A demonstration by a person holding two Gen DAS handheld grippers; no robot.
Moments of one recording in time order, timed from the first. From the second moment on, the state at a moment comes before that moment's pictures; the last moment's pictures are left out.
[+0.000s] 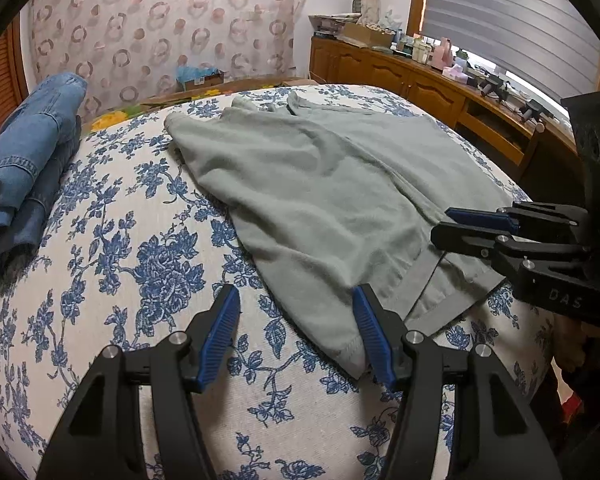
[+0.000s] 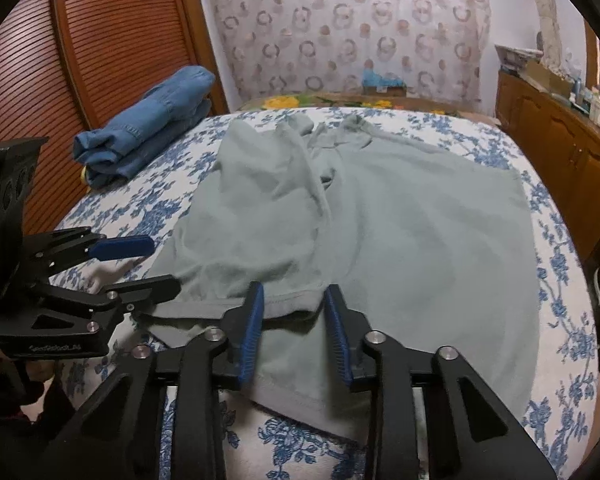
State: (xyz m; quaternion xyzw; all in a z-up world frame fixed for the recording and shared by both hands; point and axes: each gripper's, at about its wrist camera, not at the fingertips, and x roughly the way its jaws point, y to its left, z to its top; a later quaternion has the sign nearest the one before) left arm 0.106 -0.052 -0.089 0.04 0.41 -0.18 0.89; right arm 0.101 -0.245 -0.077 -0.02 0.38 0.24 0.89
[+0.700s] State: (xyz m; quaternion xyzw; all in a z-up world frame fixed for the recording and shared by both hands) left arm 0.106 -0.051 -0.062 0.02 0.37 -0.18 0.91; right arm 0.073 -0.274 -0.022 0.00 0.29 0.25 0.93
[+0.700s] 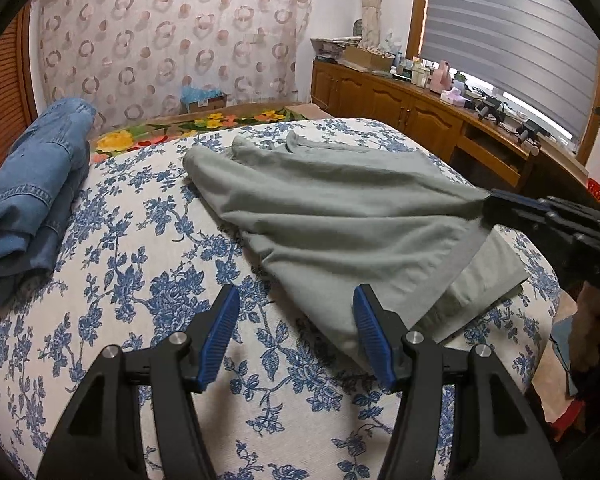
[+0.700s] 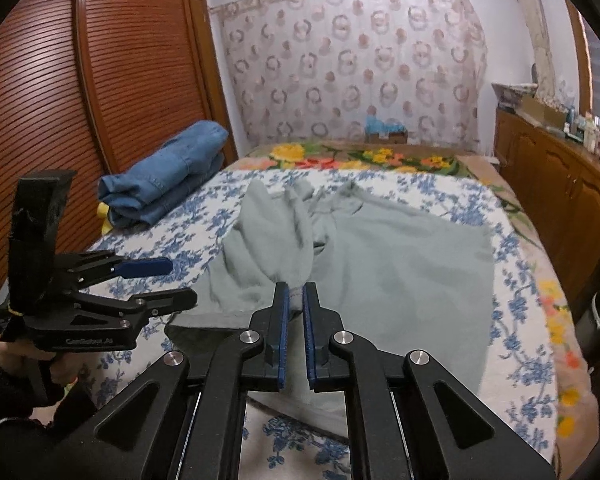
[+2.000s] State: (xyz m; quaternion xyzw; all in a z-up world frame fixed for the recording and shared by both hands) left arm 0.126 -0.111 -0.054 0.06 0.37 -0.23 0.90; right arm 0.033 -0.382 -0.056 0.04 0.33 0.14 0.93
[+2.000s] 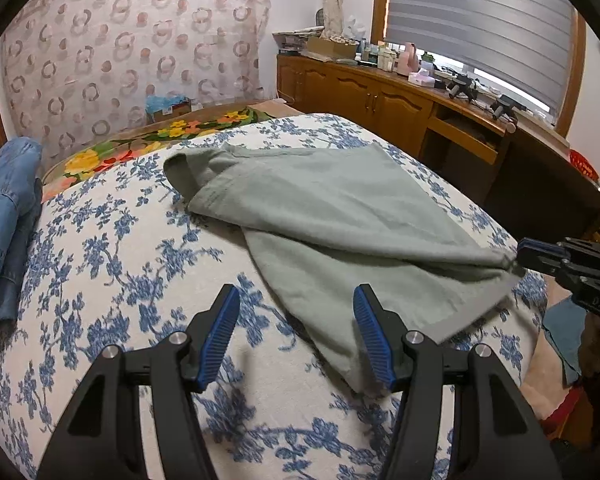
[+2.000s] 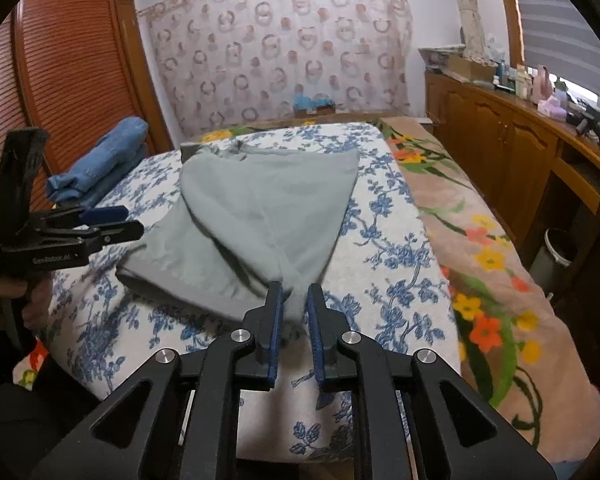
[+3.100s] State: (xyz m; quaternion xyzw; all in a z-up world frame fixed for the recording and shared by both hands) left arm 0.225 -0.073 -0.075 0.05 0.40 -0.21 0.89; right arm 0.251 -0.288 -0.071 -0.05 0.41 0.25 0.88
